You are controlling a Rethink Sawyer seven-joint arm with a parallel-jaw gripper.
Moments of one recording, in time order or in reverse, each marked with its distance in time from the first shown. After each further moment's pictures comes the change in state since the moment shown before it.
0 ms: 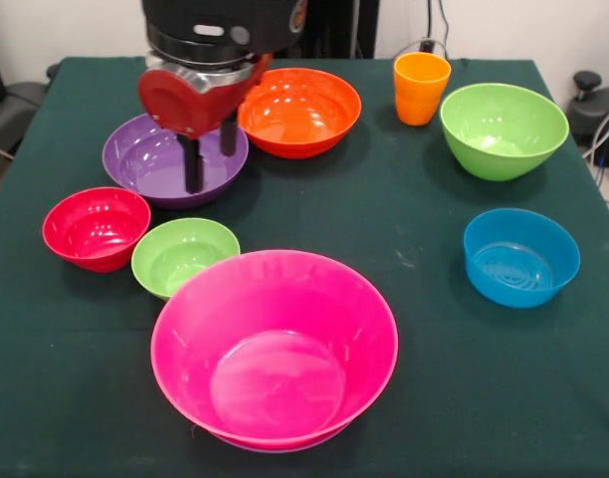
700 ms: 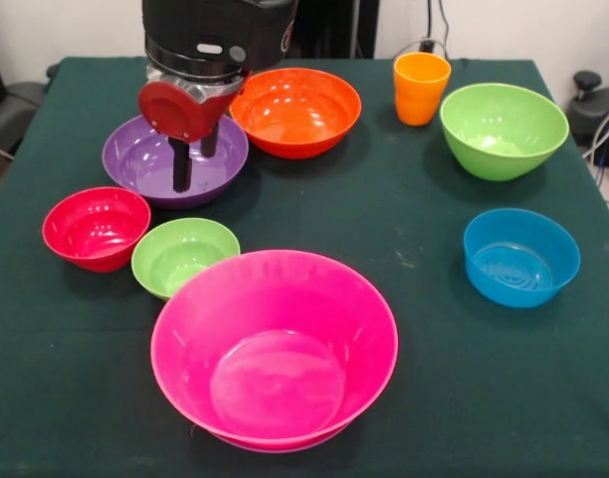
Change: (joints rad) arm 0.007 -0.027 0.011 0.119 -0.102 -0.131 -0.033
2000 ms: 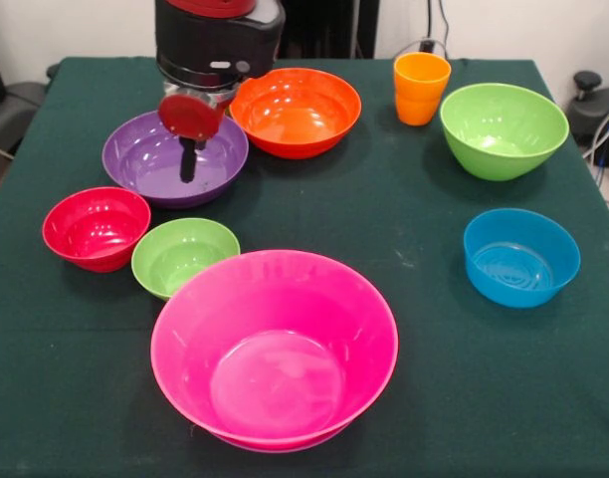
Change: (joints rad) arm -0.090 -0.060 0.134 0.234 -0.257 -0.221 -0.082
